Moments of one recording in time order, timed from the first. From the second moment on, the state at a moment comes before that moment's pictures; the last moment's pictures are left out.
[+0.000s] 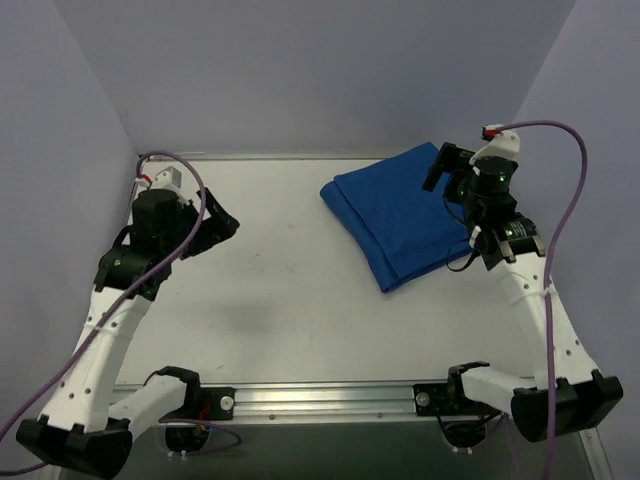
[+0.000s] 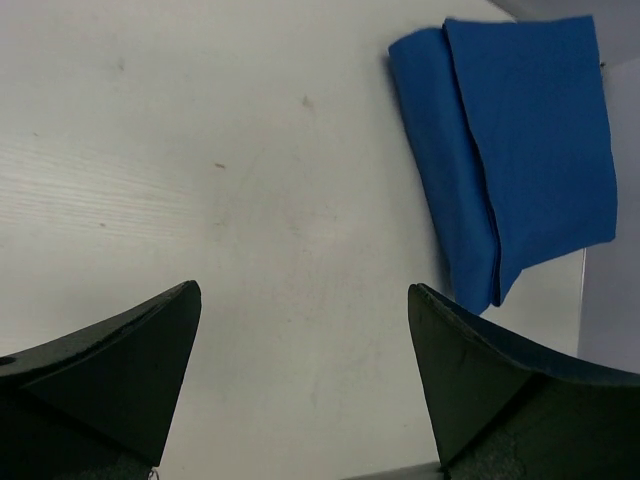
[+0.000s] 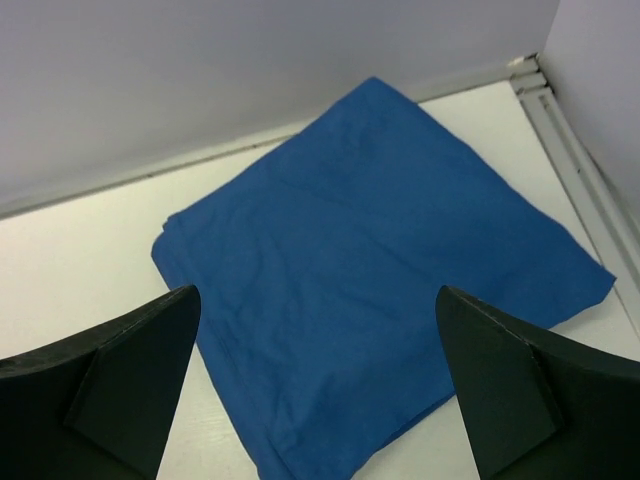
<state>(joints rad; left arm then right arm) -0.26 0.99 1.26 -0.81 -0.04 -0.63 0.19 1.11 1.25 -0.39 0.27 0.31</state>
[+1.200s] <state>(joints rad) -0.79 2.13 1.72 -0.35 -0.21 -1.14 -0.39 2.02 1.62 -0.26 -0.24 0.19</state>
